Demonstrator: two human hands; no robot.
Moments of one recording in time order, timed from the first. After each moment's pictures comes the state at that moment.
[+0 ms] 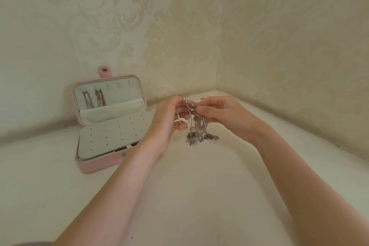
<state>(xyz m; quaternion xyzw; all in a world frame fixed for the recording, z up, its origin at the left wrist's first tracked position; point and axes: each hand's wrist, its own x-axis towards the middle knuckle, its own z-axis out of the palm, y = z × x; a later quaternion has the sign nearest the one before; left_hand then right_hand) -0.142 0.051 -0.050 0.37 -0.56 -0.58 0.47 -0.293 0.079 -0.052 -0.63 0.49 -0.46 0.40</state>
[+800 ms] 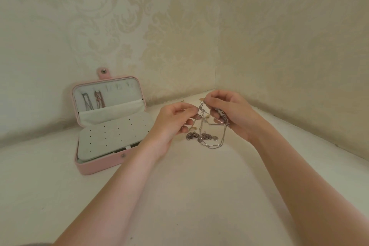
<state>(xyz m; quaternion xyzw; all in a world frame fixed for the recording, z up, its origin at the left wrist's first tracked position) -0.143 0.051 -0.059 0.38 -0.61 -0.55 0.42 -0.297 0.080 -0.048 -0.53 0.46 -0.56 0.44</state>
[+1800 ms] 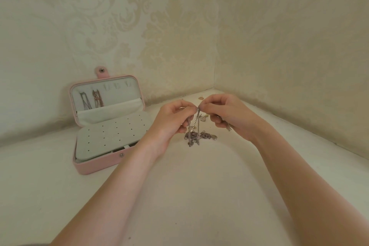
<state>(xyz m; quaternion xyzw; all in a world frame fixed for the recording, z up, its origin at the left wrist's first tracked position) -0.143 0.049 -0.060 0.38 -0.64 -0.53 0.41 -0.297 0.083 -0.047 -0.58 0.53 -0.48 0.40</state>
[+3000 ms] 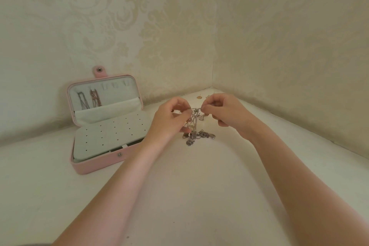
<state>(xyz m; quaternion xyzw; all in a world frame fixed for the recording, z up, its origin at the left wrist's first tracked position) -0.143 0.050 -0.065 0.38 -0.67 -0.47 0.45 -0.297 0.081 -0.049 -0.58 0.59 -0.45 0.32</state>
